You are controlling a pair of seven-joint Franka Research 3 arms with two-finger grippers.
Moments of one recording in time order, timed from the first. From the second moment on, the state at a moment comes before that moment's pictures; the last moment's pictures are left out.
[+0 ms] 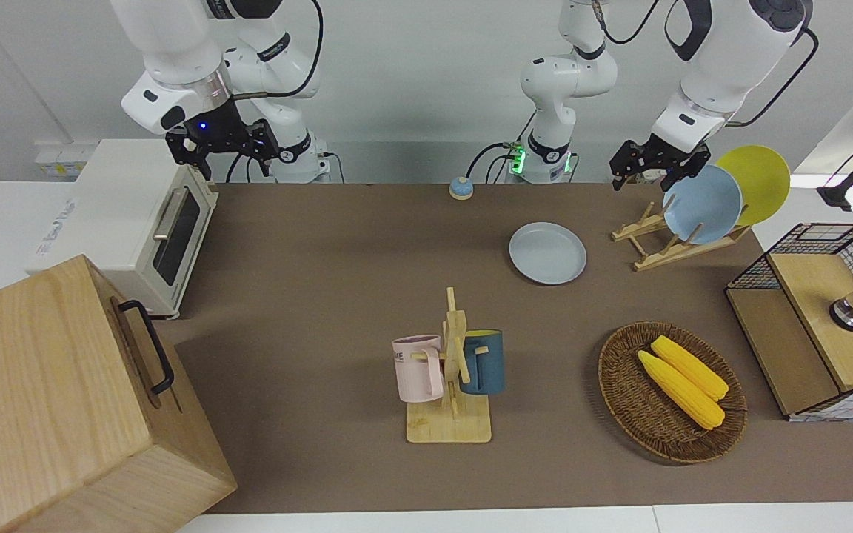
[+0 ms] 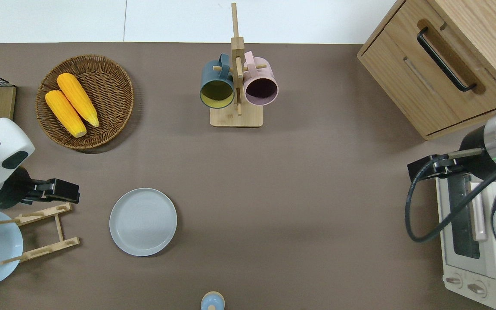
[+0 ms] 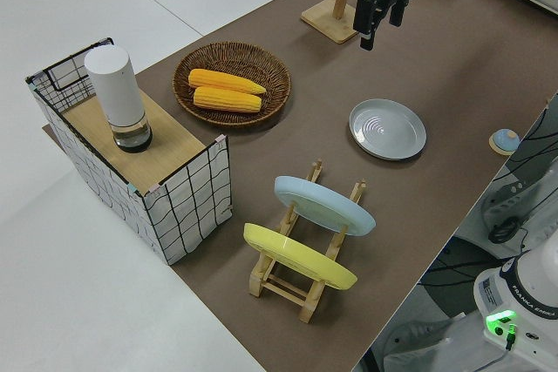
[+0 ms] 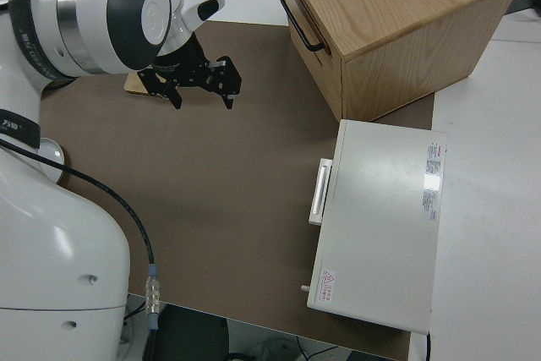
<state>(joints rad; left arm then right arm) 0.08 -0.10 -0.10 -1.82 -0.06 1.56 0.01 -0.26 0.02 0.38 -1.48 -0.03 1.38 0.04</state>
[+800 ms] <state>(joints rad) 0.09 -0.18 -0.09 -2.34 -0.06 2.10 0.01 -0.26 0.02 0.38 -1.48 -0.03 1.38 0.04</state>
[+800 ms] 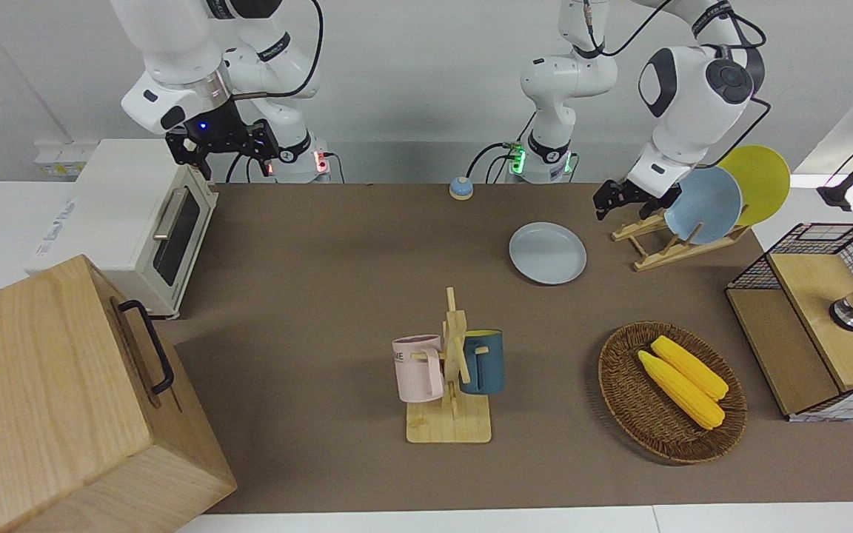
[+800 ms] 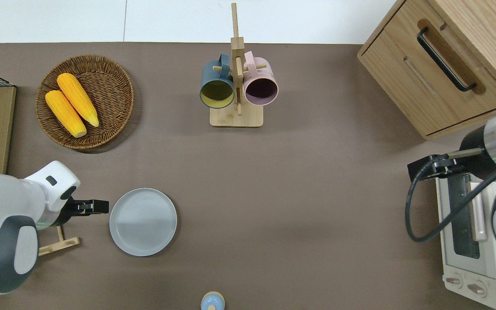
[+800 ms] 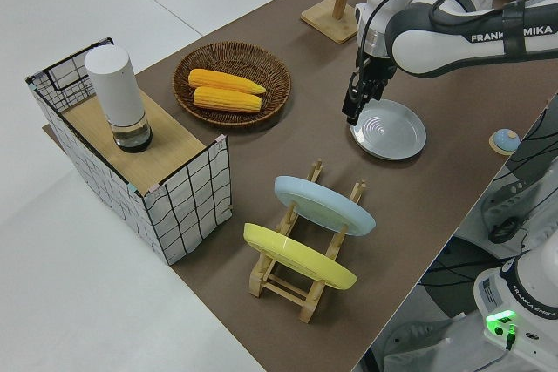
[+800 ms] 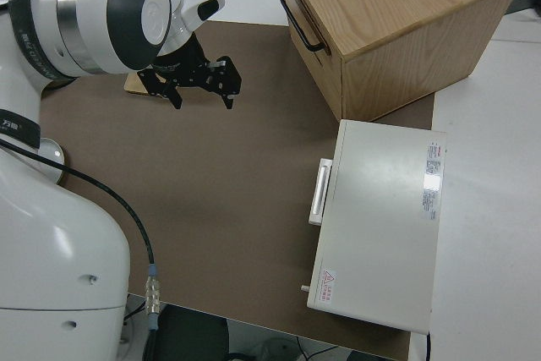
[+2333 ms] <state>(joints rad) 0.08 -0.12 -0.10 -2.58 -0.11 2.39 0.01 -0.26 0.02 0.38 -1.48 -0.03 1.38 0.04</state>
